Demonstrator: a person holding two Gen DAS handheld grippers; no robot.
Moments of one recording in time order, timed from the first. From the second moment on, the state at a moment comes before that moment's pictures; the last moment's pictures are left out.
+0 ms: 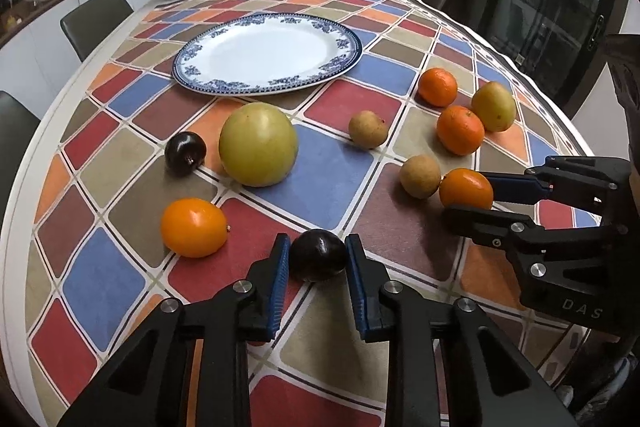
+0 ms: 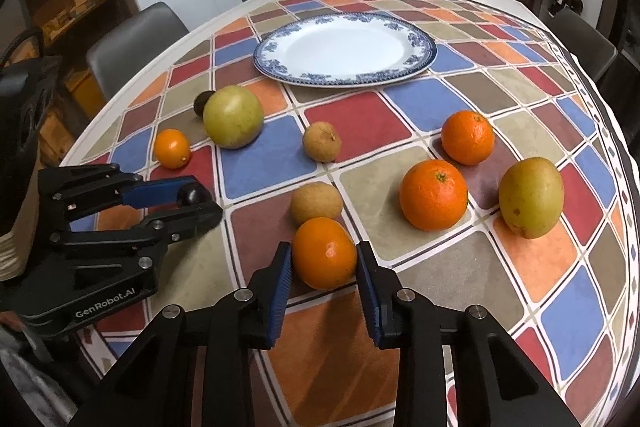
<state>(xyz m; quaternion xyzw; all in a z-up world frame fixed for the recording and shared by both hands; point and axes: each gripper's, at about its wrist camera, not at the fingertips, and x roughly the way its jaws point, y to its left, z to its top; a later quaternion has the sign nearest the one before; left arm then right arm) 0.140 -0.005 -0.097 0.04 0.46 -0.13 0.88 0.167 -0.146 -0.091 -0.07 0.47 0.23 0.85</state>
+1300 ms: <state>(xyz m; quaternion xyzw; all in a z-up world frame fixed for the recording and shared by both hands) 0.187 0.014 -0.003 0.01 0.37 -0.11 0.92 0.219 -0.134 -0.001 -0.05 0.37 0.25 0.89</state>
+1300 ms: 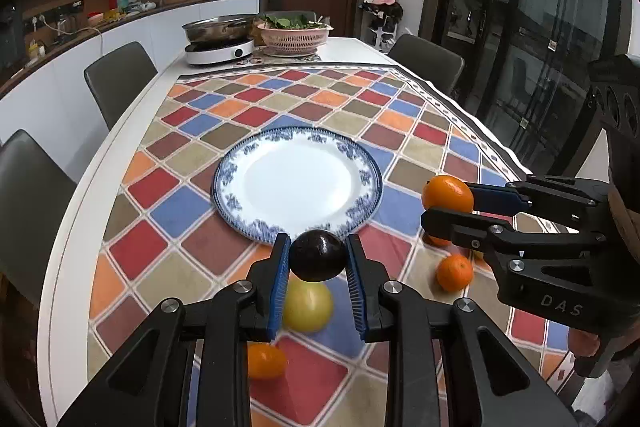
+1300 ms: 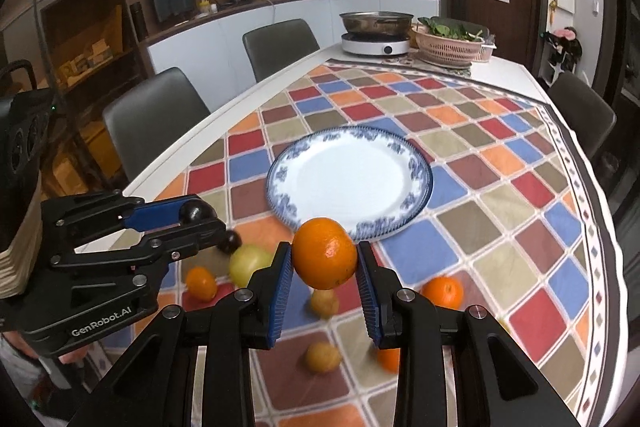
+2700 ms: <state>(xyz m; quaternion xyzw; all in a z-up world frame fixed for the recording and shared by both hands) 0.414 0.045 -0.059 -0.03 0.51 -0.11 0.85 0.436 -0.084 -0.057 -0.06 0.50 0.23 0.83</state>
